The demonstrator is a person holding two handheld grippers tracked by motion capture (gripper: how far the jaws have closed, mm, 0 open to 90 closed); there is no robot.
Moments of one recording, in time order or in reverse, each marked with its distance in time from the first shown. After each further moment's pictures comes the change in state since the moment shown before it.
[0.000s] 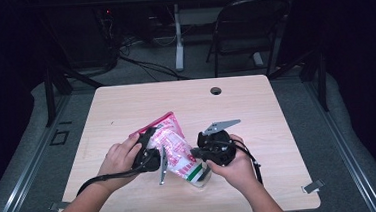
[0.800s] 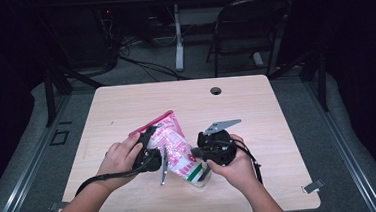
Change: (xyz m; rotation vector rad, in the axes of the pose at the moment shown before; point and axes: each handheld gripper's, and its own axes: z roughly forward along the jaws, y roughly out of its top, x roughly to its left) left arm 0.002 0.003 -0.002 0.002 0.027 0.038; right arm -0.001 0.000 -0.001 0.000 -0.001 0.008
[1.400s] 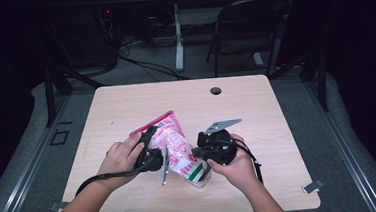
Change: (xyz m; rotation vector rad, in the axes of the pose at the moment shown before) left arm 0.000 0.003 0.002 0.021 -0.015 0.021; right arm -0.004 -0.001 0.002 0.009 0.002 0.007
